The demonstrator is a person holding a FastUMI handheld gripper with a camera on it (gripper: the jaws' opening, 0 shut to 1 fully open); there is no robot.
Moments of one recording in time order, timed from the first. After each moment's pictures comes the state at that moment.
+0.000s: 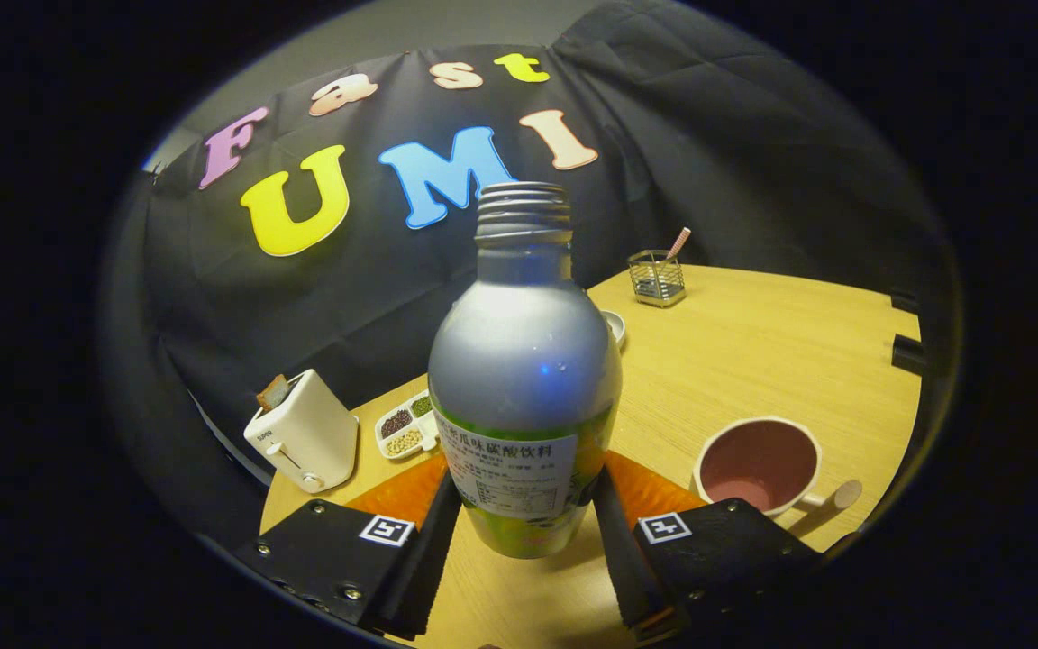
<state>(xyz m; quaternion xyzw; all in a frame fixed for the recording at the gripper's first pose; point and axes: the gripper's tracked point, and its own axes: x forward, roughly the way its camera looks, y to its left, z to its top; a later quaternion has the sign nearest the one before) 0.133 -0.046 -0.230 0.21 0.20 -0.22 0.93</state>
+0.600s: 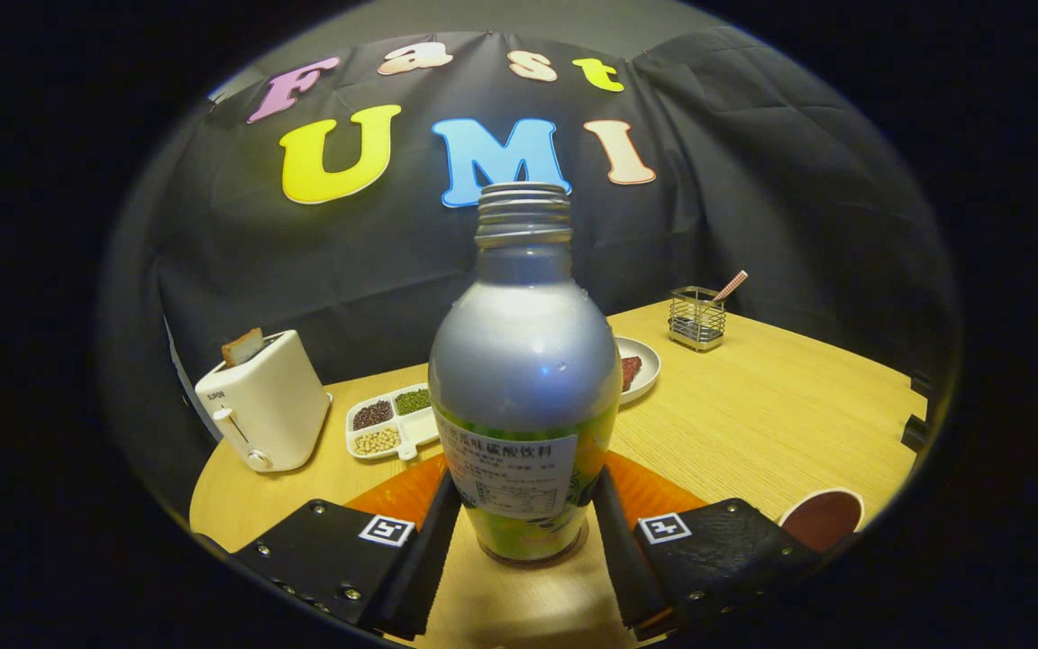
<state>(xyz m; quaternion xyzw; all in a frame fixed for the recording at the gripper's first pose) 0.192 -0.057 -0.262 0.10 0.22 -0.21 0.95</state>
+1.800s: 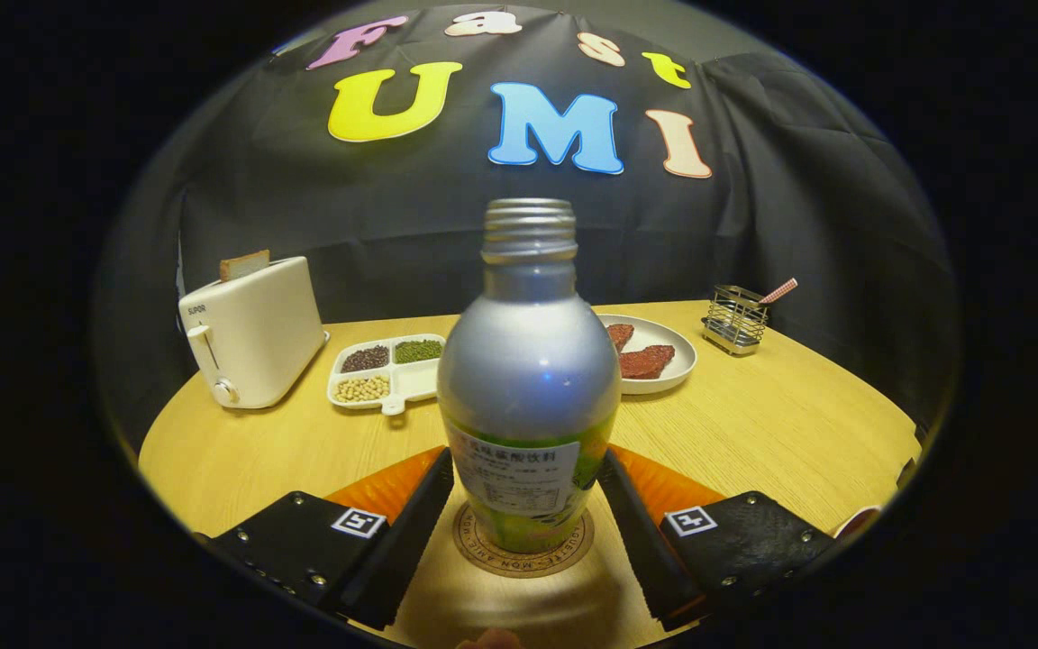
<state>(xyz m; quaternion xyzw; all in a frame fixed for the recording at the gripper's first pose) 0.201 -0.044 -0.297 0.05 0.26 -0.14 0.95</state>
